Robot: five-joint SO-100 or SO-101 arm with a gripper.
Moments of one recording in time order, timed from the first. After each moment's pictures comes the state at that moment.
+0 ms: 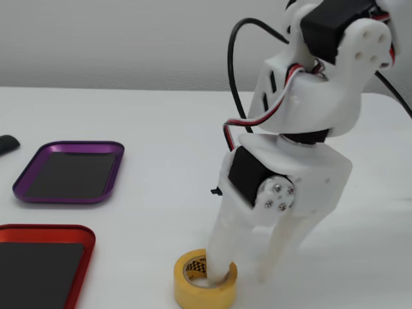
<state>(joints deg) -17.3 92.3 114.4 44.1 -9.8</state>
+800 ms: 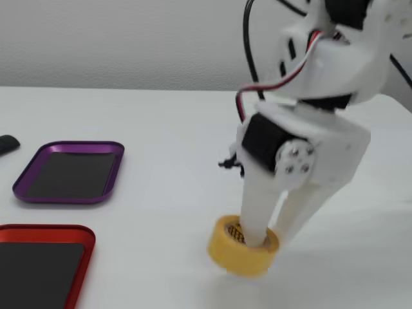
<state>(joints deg) -17.8 105.0 114.7 50.0 -9.8</state>
